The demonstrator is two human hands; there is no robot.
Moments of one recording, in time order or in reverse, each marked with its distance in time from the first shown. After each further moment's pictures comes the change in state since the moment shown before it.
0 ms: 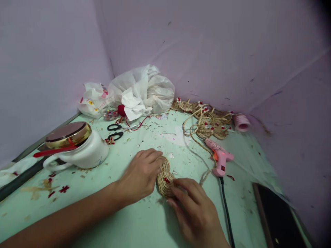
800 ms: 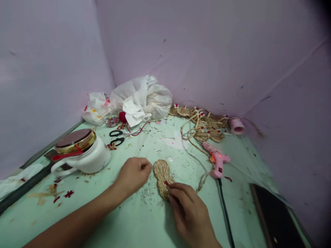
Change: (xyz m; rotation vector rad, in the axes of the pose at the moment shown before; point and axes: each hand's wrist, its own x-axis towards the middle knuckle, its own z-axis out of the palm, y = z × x) left_hand 0.003 0.001 -0.010 -0.287 0.008 -0.688; right_hand -0.004 -0.004 0.017 0.022 0.096 0.108
